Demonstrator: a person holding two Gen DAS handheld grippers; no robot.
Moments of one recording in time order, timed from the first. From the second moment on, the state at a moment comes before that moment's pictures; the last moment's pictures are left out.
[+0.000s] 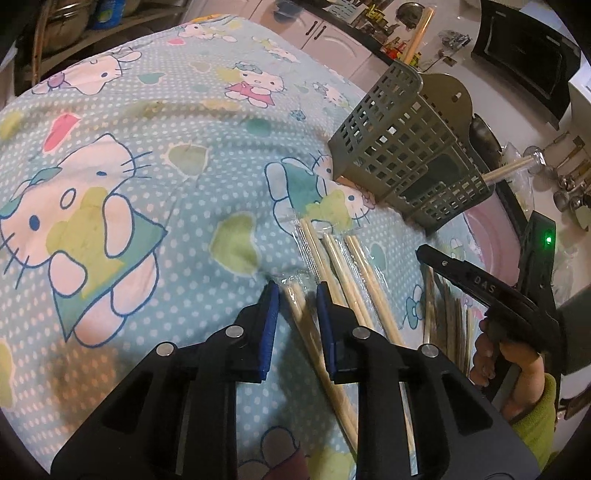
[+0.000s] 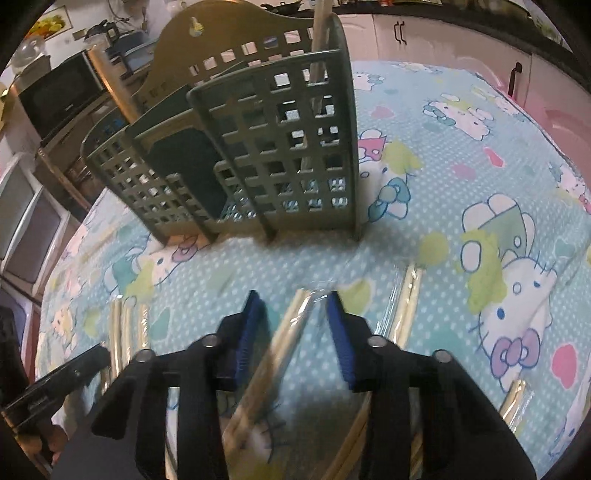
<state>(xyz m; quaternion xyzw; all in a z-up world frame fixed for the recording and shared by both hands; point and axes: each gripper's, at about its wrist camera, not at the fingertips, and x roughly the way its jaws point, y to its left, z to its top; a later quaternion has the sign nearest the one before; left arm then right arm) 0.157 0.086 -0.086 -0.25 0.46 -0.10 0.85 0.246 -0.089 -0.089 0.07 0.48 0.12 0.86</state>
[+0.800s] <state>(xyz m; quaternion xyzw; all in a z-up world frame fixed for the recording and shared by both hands) 0.147 0.084 -0.033 -0.25 0.39 -0.12 0.88 0.208 -0.118 -0.010 0.12 0.37 0.20 0.90</state>
